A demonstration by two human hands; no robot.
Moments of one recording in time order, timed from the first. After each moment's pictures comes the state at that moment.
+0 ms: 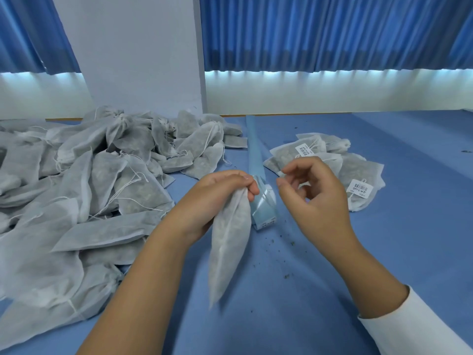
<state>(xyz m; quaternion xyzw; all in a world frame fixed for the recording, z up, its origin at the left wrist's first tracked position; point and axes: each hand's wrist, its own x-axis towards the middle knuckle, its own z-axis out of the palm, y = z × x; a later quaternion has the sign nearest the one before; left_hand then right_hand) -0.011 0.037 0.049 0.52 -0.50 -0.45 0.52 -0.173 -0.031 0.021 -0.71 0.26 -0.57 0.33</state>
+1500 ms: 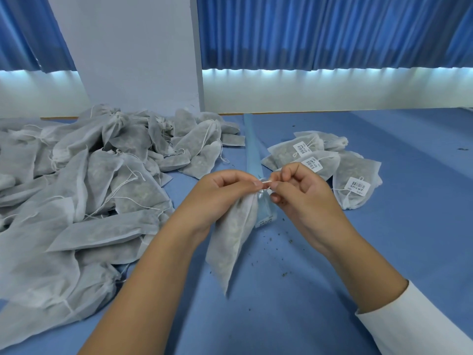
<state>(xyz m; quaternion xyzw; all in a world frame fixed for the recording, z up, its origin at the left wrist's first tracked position) -0.021 0.030 0.042 0.55 -0.46 -0.41 0.56 -0.171 -0.038 0.022 -0.59 0.21 -0.46 0.63</state>
